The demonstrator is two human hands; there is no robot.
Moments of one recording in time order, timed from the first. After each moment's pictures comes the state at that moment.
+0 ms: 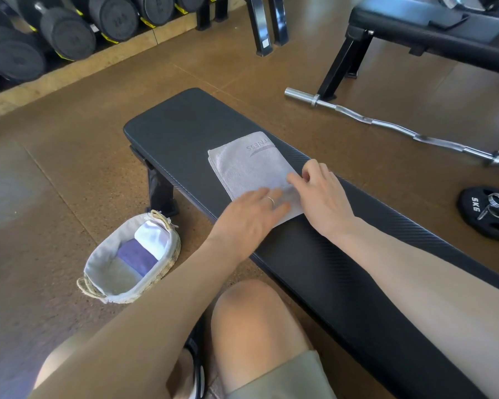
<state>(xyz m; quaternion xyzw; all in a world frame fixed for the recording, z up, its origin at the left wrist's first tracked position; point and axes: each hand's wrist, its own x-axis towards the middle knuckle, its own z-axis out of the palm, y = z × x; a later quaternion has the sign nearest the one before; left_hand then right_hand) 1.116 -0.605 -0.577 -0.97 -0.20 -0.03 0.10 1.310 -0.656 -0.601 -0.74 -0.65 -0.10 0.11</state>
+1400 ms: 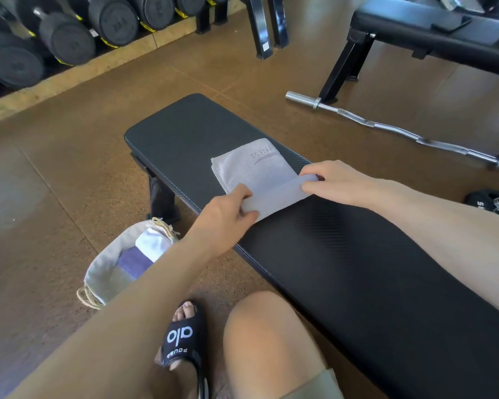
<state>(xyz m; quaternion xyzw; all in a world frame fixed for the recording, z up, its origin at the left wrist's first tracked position) 1.086 -0.566 -0.564 -0.86 -0.39 -0.12 -0.29 1.349 -0.623 -0.543 -0.74 -0.58 0.33 0.14</state>
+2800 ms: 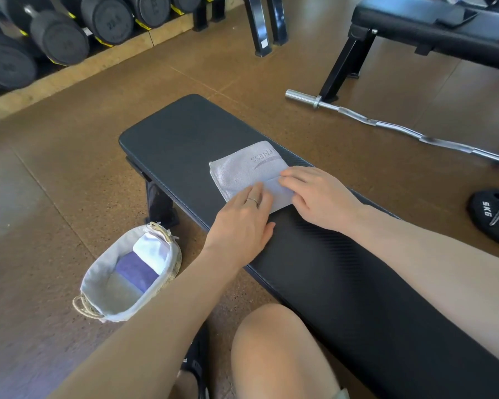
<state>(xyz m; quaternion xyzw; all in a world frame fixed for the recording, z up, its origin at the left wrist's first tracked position) 1.117 -0.567 -0.593 -0.94 -0.32 -0.04 0.08 1.330 -0.610 -0.597 -0.62 -0.77 -0.04 0.15</state>
